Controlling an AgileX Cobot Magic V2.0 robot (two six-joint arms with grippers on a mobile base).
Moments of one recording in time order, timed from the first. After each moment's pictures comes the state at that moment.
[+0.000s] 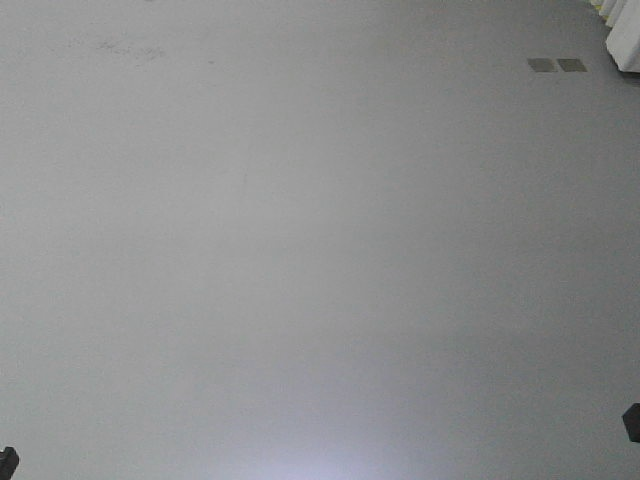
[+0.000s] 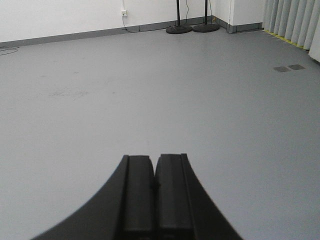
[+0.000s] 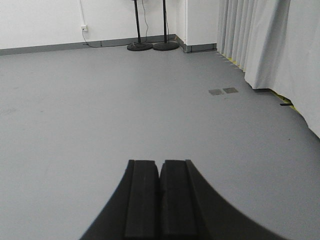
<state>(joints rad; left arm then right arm) -0.08 -0.01 0.03 -0.11 0.26 0.18 -0.12 -0.01 0.03 -0.08 0.22 0.13</state>
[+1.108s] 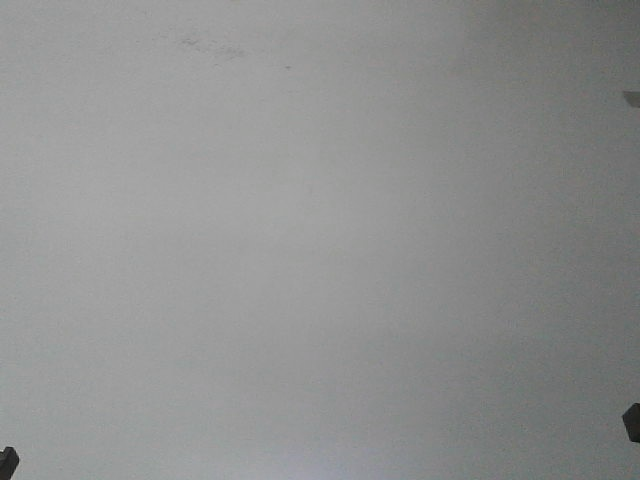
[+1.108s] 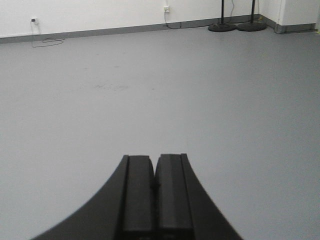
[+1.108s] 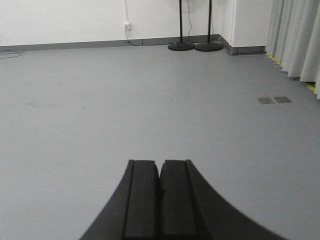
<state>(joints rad) -0.08 -0.01 0.03 -0.11 0.26 0.18 -0.12 -0.01 0.03 -0.08 0.22 0.13</state>
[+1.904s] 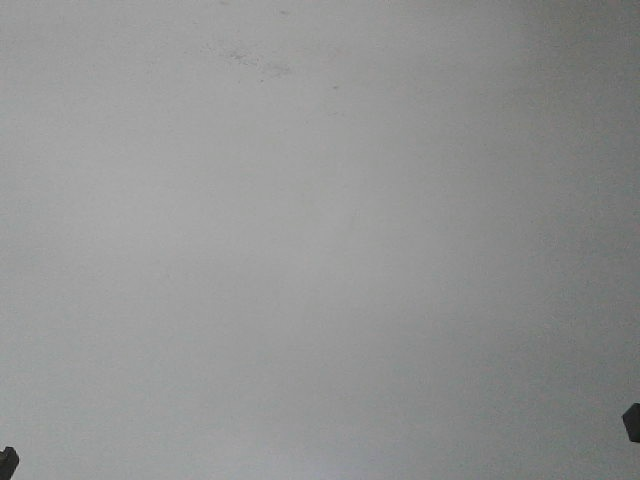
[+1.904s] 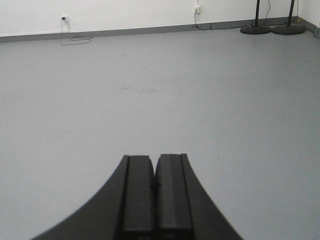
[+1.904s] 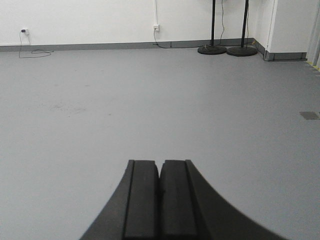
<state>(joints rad) -0.08 -0.01 0.03 -0.11 0.26 0.18 -0.12 -0.01 0.03 -0.08 0.22 0.13</state>
